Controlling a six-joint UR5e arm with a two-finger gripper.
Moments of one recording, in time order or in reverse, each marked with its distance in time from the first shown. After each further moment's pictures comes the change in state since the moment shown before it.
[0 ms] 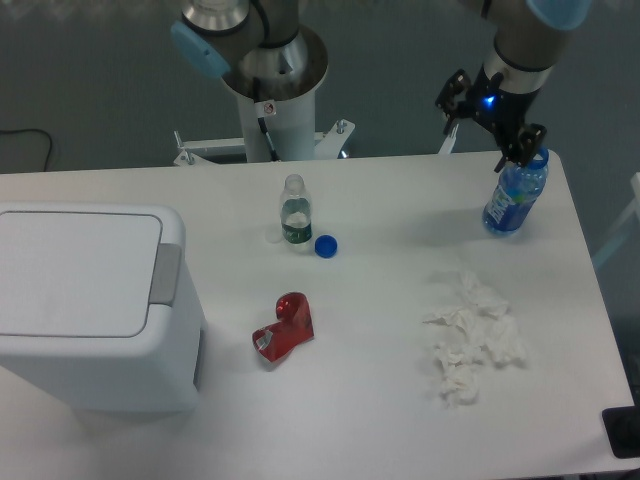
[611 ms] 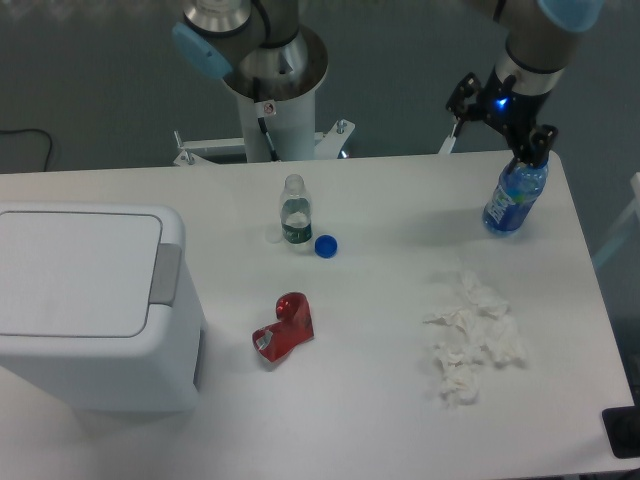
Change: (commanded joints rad) arm 0.002 -0.011 -0.008 0.116 0.000 -0.061
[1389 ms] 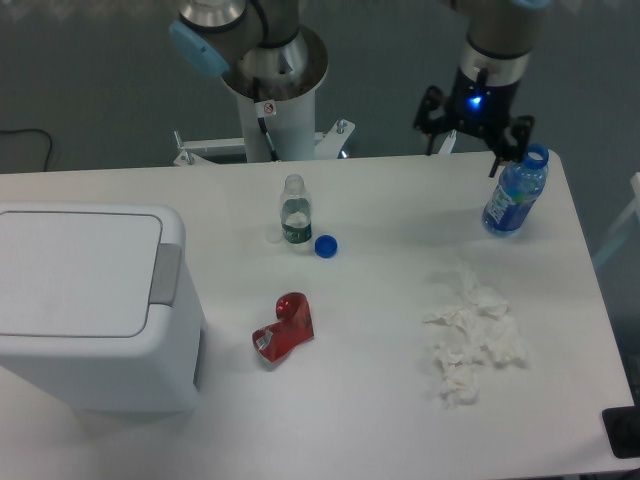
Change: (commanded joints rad) arm -0.127 0.129 -0.101 0.042 -0.202 -0.535
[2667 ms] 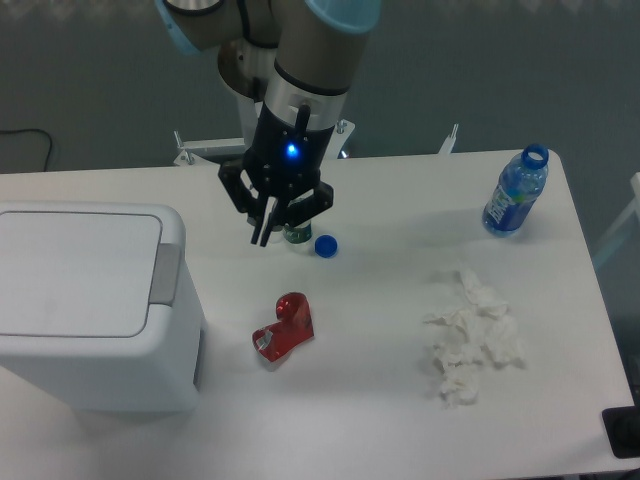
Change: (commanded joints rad) arm -0.339 -0.104 0.219 0.023 -0.278 -0.588
